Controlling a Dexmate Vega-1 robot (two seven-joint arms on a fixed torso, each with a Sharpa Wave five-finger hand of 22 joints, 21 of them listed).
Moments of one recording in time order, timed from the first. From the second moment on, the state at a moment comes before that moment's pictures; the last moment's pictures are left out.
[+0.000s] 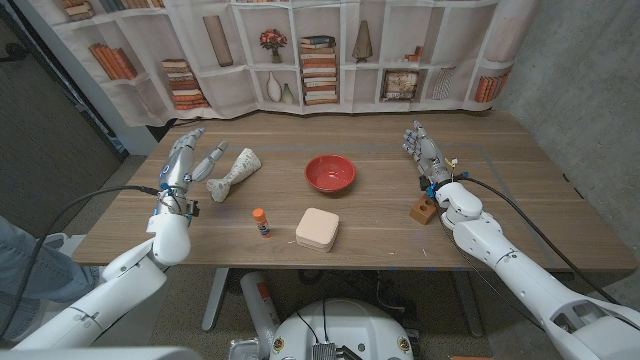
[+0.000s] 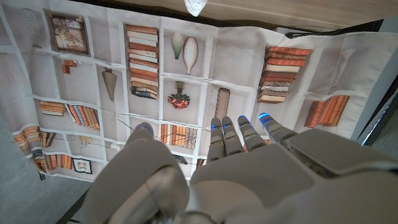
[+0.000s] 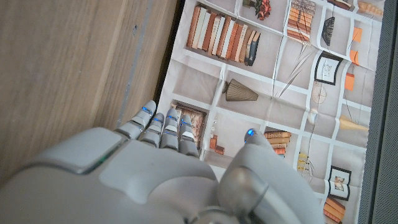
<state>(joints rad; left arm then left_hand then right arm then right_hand) 1.31 0.80 0.14 -1.79 0.25 0.05 0.69 0.42 -0.05 0.15 0.03 0.40 0.14 0.01 0.22 0.19 0.12 -0.05 0.22 0.19 0.03 -0.02 0.20 0.18 -0.07 0.01 0.22 0.18 -0.85 -0.47 -0.39 -1.31 0.61 0.29 -0.05 0.24 -0.03 0.18 0.04 0.27 0.19 0.07 0.20 0.18 0.18 0.10 0.22 0.18 0.06 0.04 0.19 0.18 0.06 -0.04 0.38 0.17</state>
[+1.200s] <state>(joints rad) 1.27 0.85 0.20 -1.85 0.24 0.26 0.62 0.45 -0.06 0.14 0.02 0.40 0.14 0.01 0.22 0.19 0.12 -0.04 0.22 0.19 0.03 -0.02 0.19 0.18 -0.07 0.03 0.21 0.18 -0.88 -0.48 -0.38 -1.34 0.62 0.29 -0.05 0.24 -0.03 0.18 0.03 0.27 0.20 0.06 0.20 0.18 0.20 0.09 0.22 0.18 0.08 0.04 0.19 0.18 0.07 -0.04 0.37 0.17</state>
